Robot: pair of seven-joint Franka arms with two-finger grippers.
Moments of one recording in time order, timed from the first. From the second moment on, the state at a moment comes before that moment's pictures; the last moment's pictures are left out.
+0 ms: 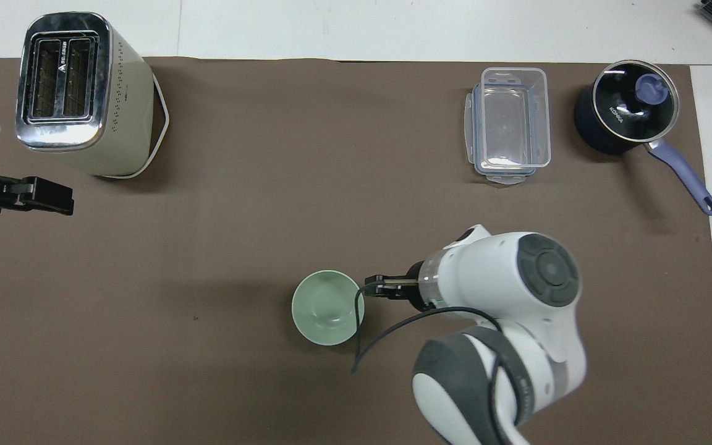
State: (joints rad) left arm -0.10 -0.01 0.02 -1.65 0.03 1.63 0.00; right arm 0.31 -0.07 0.15 -2.16 0.40 2.17 0.32
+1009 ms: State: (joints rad) left arm -0.10 -0.01 0.02 -1.64 0.03 1.63 0.00; right arm 0.05 -0.09 0.14 -1.62 0.00 1.59 0.24
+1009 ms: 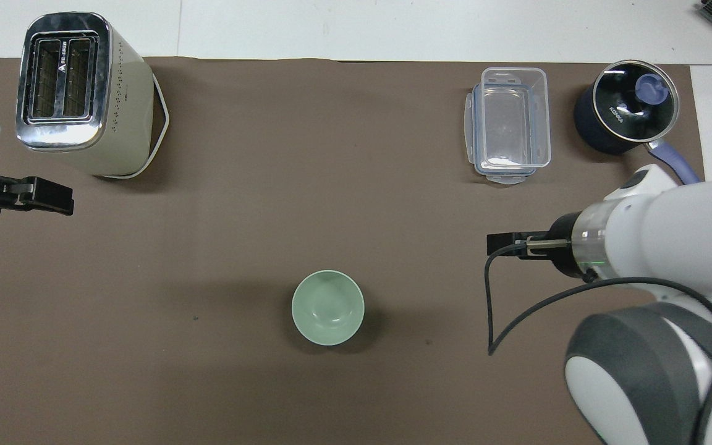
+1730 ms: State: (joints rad) left arm -0.10 -0.01 0.02 -1.64 0.03 1.63 0.00; right arm -0.01 -0.03 0.14 -1.54 -0.05 1.51 0.13
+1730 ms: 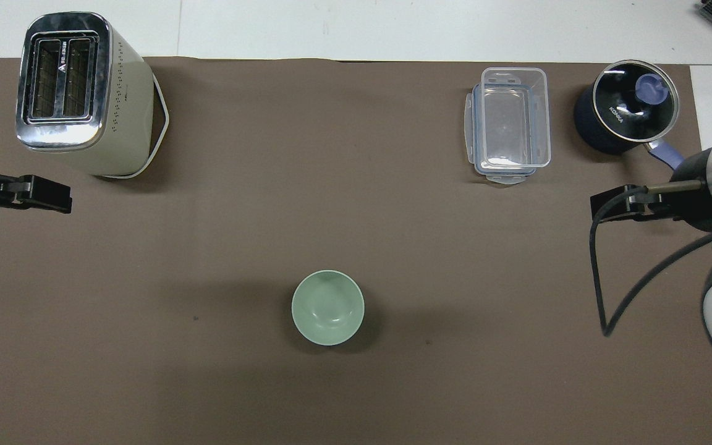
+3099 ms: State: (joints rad) left arm -0.10 -0.01 0.02 -1.64 0.03 1.63 0.00; right arm -0.03 -0.04 0.14 -1.52 -0.01 1.47 0.21
